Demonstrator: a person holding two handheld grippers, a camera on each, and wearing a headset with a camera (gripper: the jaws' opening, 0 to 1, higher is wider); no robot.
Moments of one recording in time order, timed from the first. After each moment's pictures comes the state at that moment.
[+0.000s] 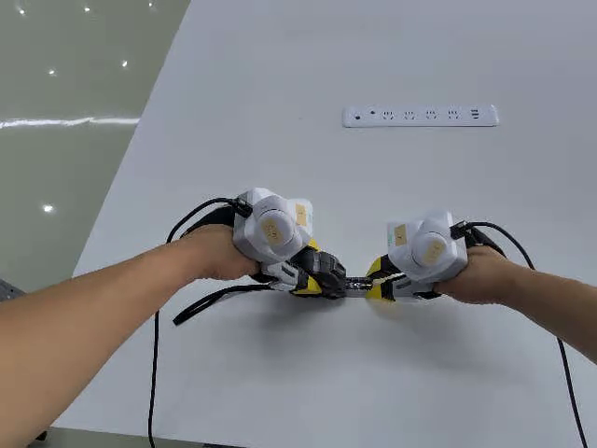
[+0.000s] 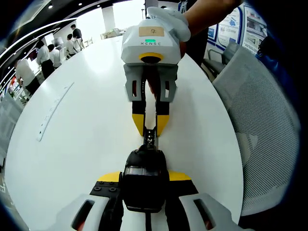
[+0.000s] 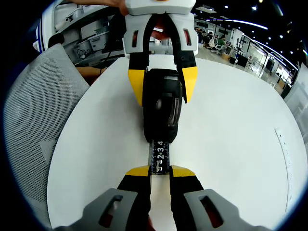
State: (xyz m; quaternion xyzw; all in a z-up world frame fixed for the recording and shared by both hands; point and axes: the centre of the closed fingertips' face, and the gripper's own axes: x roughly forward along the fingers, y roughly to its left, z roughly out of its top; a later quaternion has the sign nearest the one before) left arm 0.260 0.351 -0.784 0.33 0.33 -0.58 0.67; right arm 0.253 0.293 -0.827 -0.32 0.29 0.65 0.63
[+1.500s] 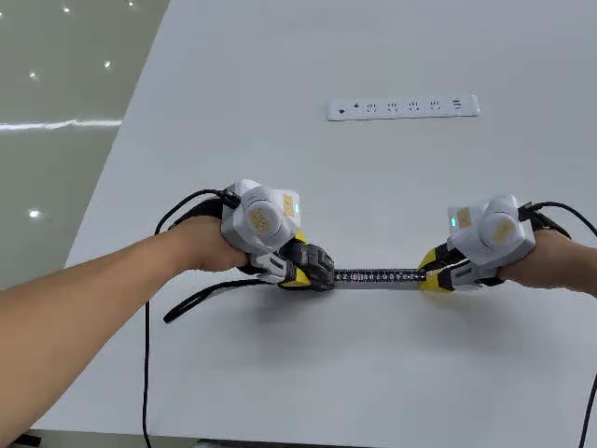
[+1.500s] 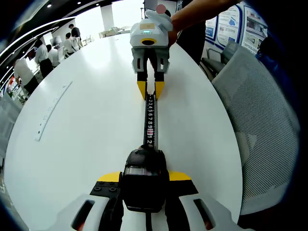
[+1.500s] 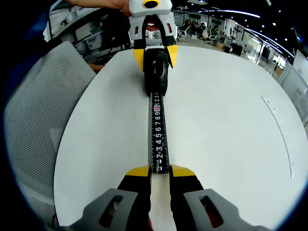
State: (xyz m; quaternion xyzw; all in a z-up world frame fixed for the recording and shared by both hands) left arm 0.260 0.351 -0.784 0.33 0.34 -0.58 0.66; right arm 0.249 0.197 -0.822 -0.31 0.33 0.63 0.63
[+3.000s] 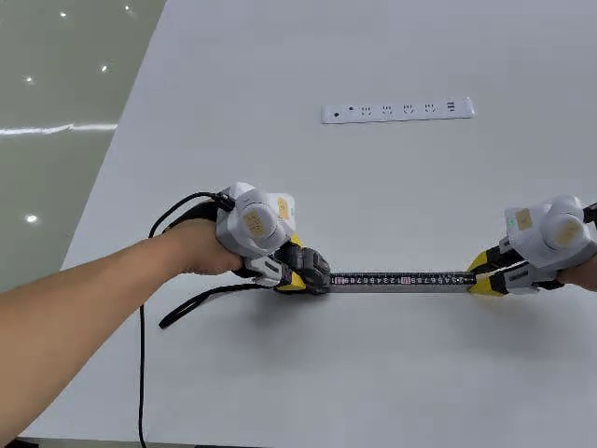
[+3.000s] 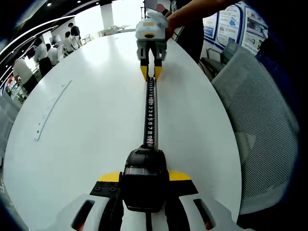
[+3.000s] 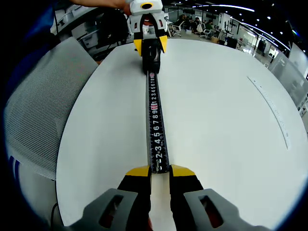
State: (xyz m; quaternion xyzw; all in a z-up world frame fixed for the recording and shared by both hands) left arm 0.260 0.351 -0.784 0.33 0.34 -0.58 0.66; right arm 0.249 0.122 -0.820 -0.31 0.36 0.61 0.64
